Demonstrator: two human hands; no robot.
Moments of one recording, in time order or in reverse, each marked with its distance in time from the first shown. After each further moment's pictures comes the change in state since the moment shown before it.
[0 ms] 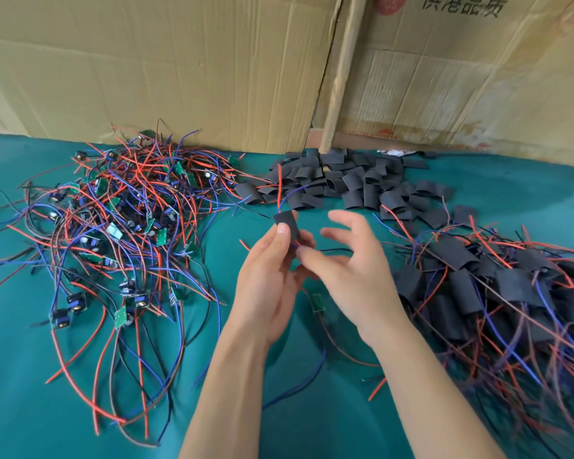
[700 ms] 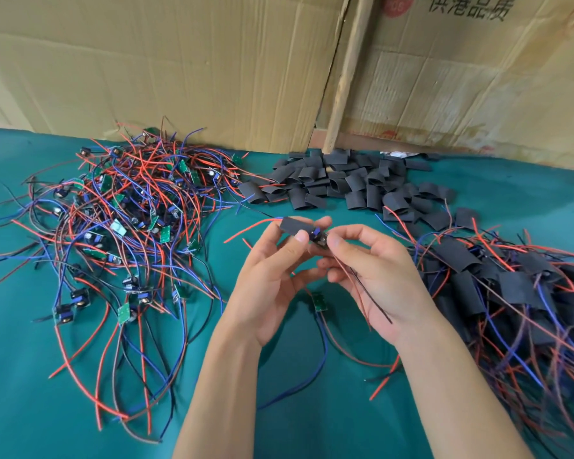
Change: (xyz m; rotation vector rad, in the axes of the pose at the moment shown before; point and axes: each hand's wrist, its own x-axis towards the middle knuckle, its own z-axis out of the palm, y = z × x) left_hand -0.006 0.009 -0.014 0.085 -0.238 -0.001; right_hand 0.004 -0.003 -0.020 0.571 -0.179 0.181
